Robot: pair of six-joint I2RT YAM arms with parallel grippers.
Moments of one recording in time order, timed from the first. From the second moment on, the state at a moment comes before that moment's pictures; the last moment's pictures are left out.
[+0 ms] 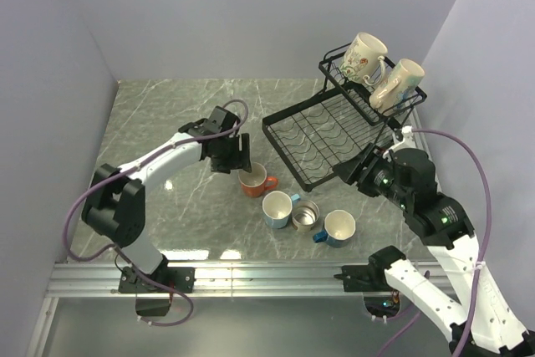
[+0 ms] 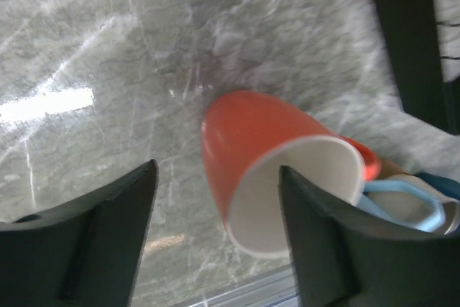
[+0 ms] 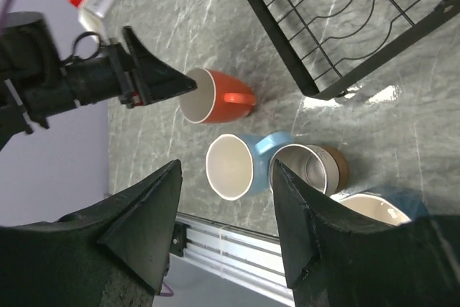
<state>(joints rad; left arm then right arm) -0.52 1.61 1.21 -0.64 0.11 -0.53 0.42 0.66 1.00 -0.82 -0.04 0.84</state>
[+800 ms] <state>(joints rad) -0.36 1.47 1.13 -0.55 0.31 -0.54 0.44 0.78 1.03 -0.65 -0.28 0.86</state>
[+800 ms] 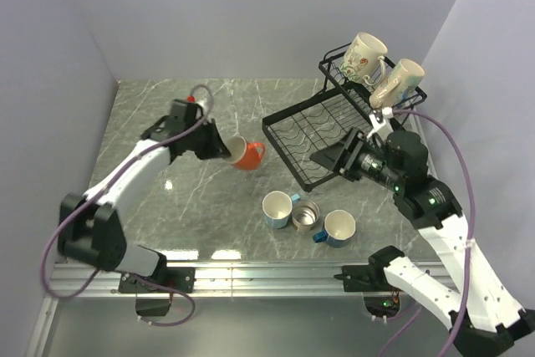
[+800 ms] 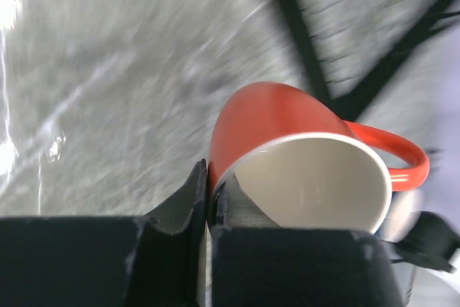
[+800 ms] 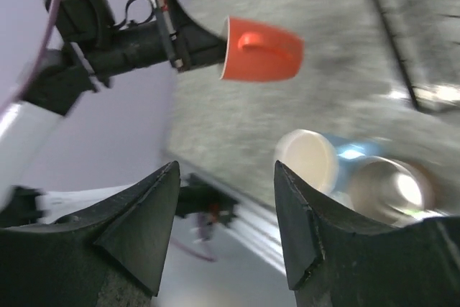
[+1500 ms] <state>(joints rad) -0.35 0.88 0.87 -0.09 0.49 -0.54 0.73 1.12 0.97 0.28 -0.57 1.58</state>
